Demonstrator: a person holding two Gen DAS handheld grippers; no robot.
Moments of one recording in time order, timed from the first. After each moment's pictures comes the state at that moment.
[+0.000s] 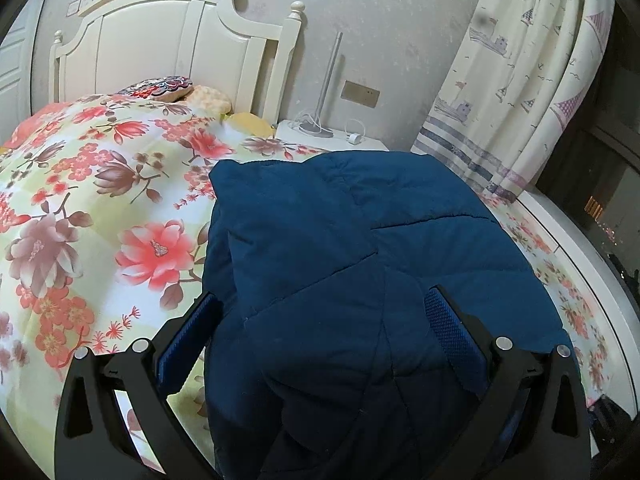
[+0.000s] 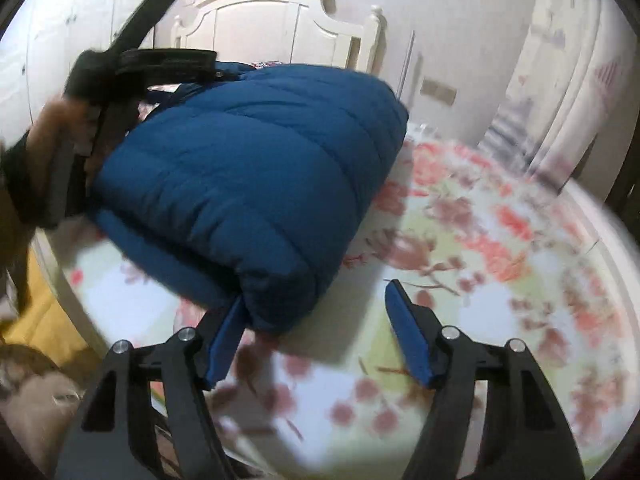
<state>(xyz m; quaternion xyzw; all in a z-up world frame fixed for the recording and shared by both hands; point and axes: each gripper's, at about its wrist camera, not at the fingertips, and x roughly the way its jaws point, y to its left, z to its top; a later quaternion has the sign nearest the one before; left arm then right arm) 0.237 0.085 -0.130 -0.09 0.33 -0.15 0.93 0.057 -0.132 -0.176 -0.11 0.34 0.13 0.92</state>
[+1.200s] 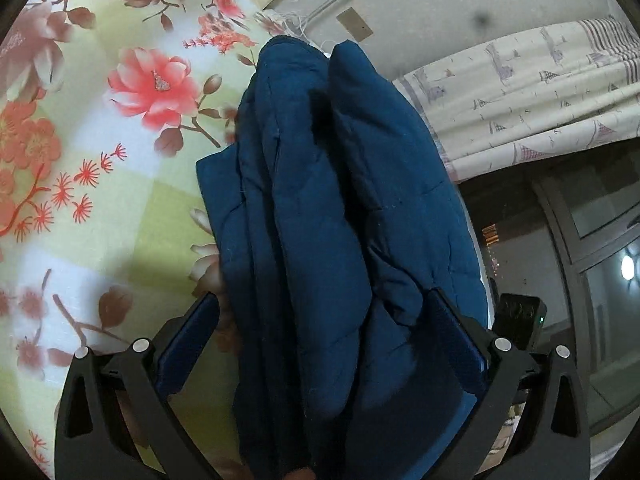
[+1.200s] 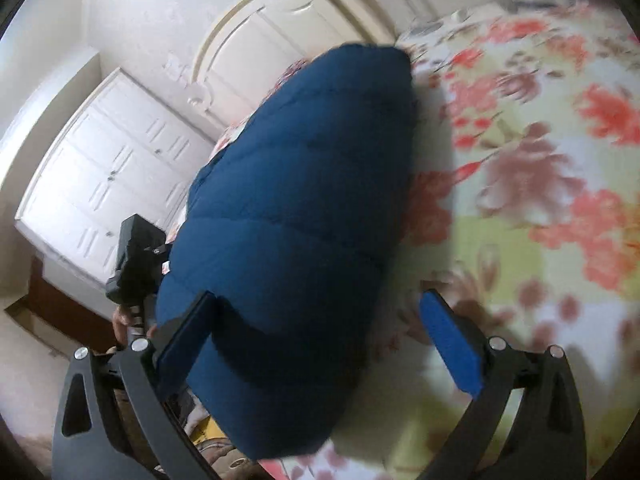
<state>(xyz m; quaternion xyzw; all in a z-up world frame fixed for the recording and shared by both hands) 0.237 0.149 -0.178 -0.30 0.48 -0.29 0.77 0.176 -0.205 -0.167 0.26 0.45 0.30 0.80</state>
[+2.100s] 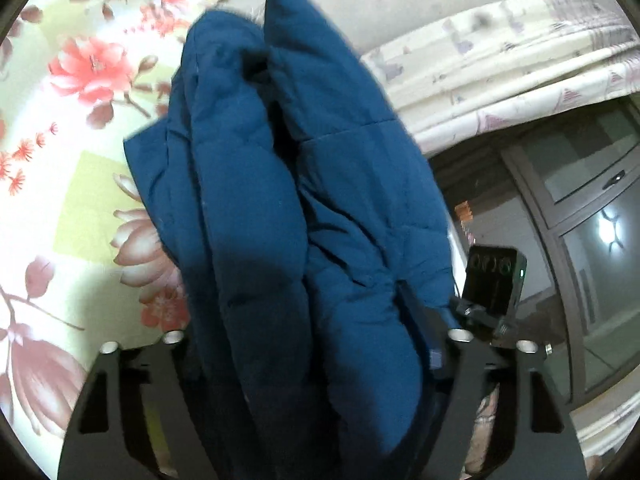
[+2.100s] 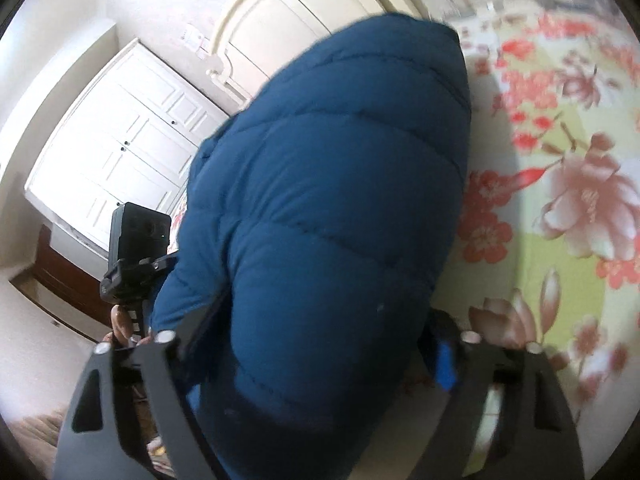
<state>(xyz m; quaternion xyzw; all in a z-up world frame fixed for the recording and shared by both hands) 0.216 0.112 -0.175 -0.29 0.44 -0.36 0.77 0.188 -0.154 -0.169 0.20 0.44 0.32 0.82</state>
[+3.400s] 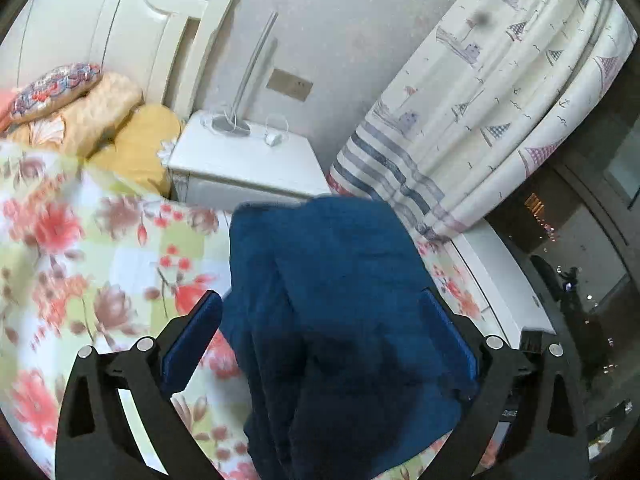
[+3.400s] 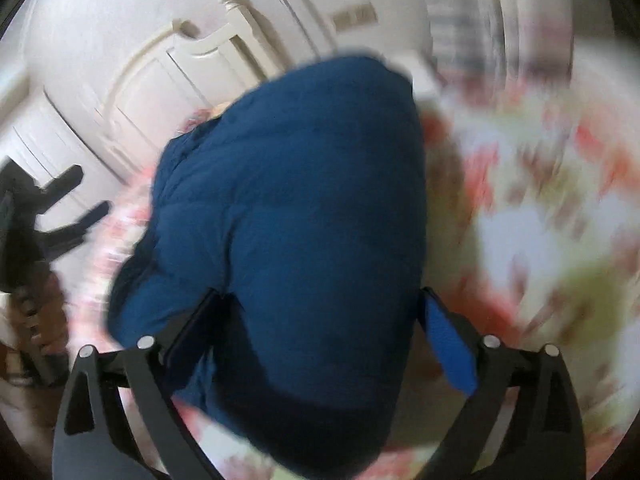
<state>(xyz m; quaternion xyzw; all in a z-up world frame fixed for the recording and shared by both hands) 0.394 -0.040 -0.040 -0.14 0.36 -0.27 0.88 0.289 -0.326 -0.149 0.27 0.44 0.14 0.85</state>
